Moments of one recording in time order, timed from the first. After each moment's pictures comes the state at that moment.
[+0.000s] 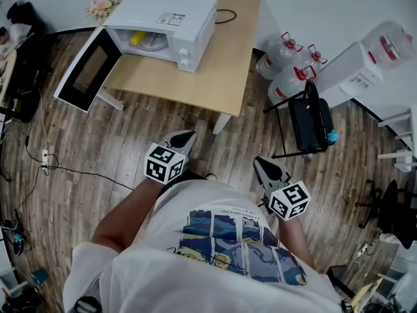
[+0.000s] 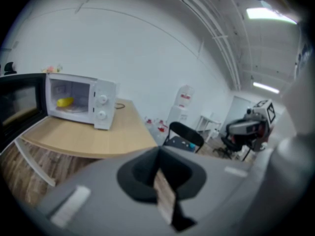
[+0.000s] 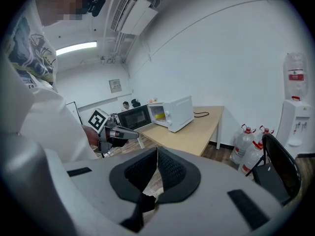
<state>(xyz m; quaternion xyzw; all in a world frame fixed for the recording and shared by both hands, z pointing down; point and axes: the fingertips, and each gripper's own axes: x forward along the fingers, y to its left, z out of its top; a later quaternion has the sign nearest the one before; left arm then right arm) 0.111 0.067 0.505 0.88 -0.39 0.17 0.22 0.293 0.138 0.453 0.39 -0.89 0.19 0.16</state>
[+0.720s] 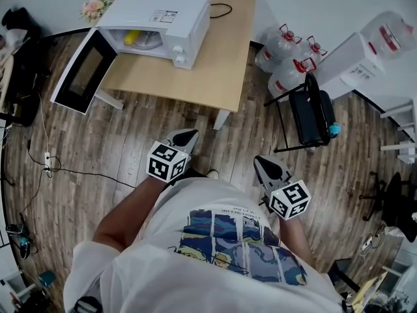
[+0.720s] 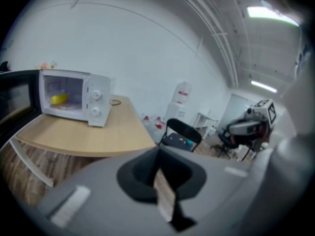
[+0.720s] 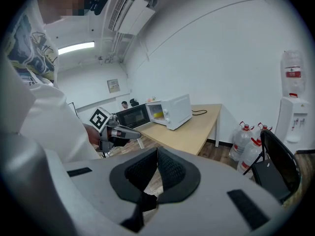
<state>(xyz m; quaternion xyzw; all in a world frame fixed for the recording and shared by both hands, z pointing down) 0.129 0.065 0.516 0.88 -0.37 0.18 0.23 0.300 0.143 0.464 0.39 -0.88 0.20 0.16</state>
